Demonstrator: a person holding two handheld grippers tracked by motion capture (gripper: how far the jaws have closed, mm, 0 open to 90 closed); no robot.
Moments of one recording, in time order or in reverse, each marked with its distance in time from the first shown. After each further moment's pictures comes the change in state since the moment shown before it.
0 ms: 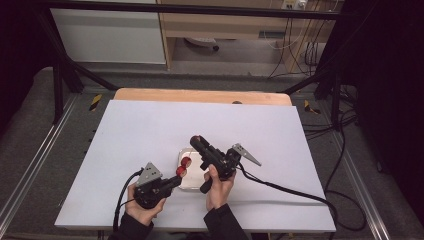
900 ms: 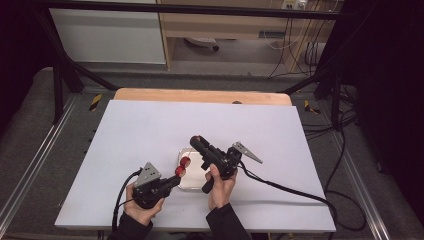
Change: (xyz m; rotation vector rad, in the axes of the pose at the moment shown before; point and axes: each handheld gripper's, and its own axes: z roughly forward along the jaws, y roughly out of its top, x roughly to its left) left arm 0.001 0.000 -0.003 -0.005 0.001 0.018; right arm 0.000 0.006 -0.001 0.044 0.014 -0.001
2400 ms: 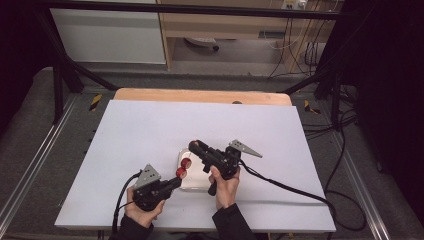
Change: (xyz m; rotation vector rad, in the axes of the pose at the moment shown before) left arm -0.006 -0.005 0.001 -0.008 -0.018 -0.041; right arm -0.002 0.006 -0.002 0.156 0.008 -0.077
